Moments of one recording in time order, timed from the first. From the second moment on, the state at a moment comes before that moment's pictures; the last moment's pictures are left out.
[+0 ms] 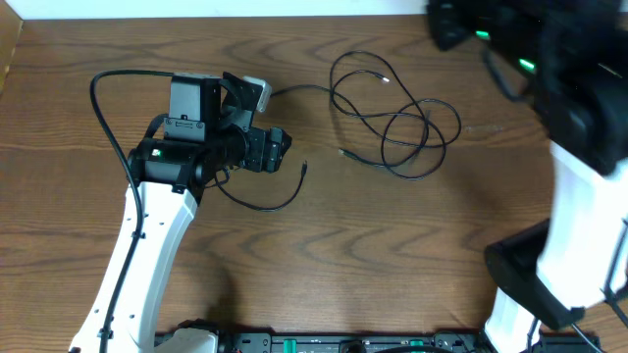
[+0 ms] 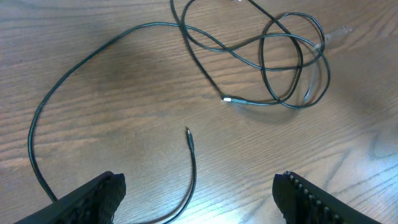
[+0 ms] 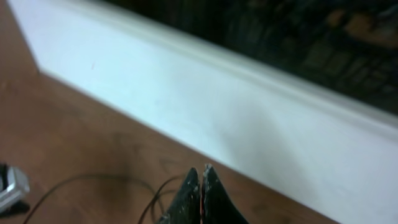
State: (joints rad) left arm -0.16 1.35 1.24 -0.81 0.36 0.06; right arm 0.42 1.97 3.07 -1.40 0.04 -0.12
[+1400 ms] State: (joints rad) left arm -0.16 1.35 1.24 -0.82 0.36 0.06; right arm 0.19 1.99 1.55 -1.02 0.10 0.03
